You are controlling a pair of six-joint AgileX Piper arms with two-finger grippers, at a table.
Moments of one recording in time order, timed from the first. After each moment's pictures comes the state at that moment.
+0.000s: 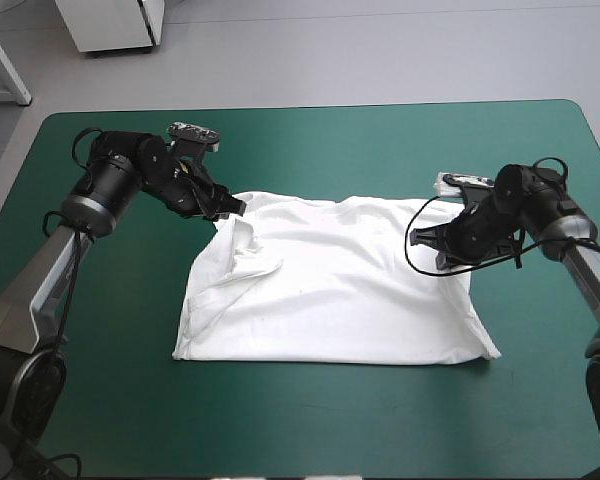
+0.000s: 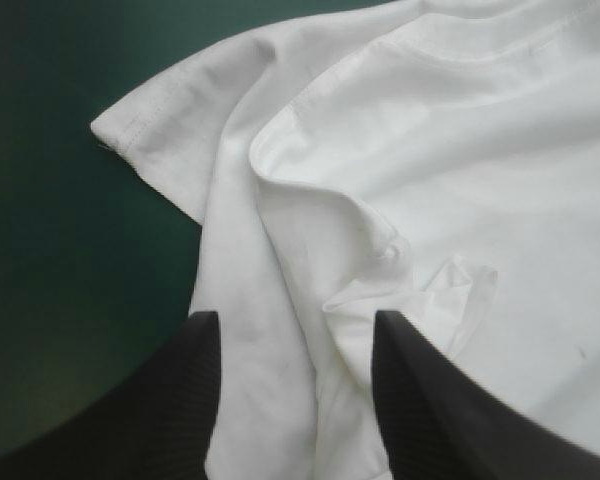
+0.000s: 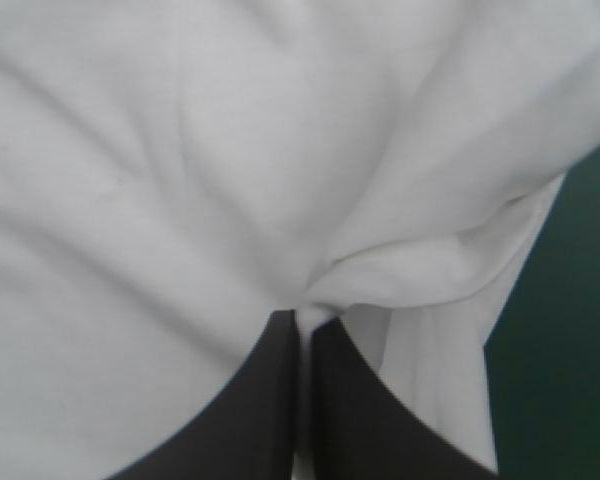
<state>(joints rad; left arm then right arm) -0.29 1.70 -1.61 -0.14 1.08 0.14 0.13 1.63 -1.30 0.26 1.06 -0.01</state>
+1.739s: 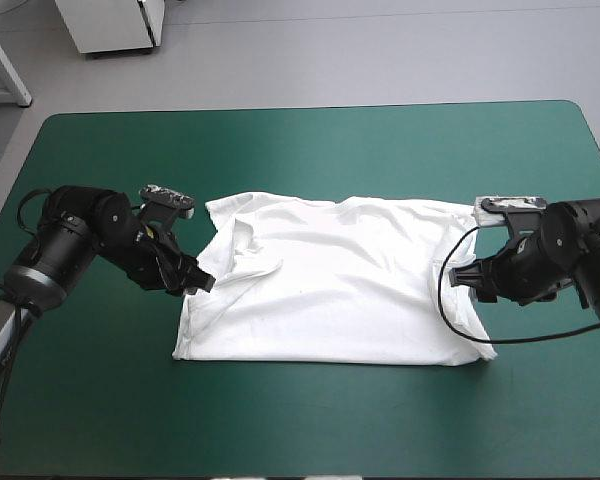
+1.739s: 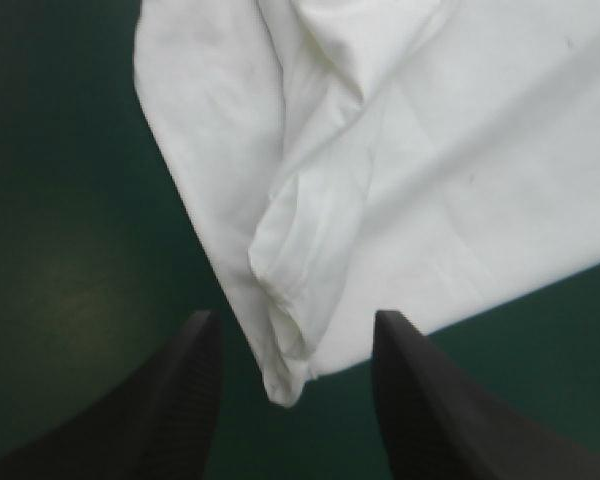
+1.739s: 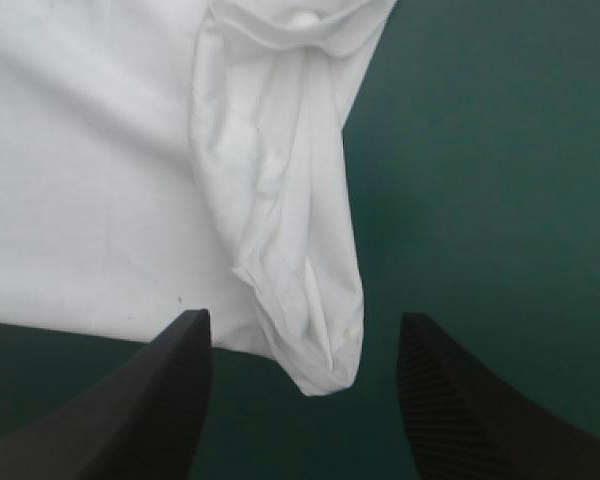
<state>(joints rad) -0.29 1.39 -1.26 -0.13 1.24 0.17 0.14 1.26 -1.17 0.06 1.23 0.06</state>
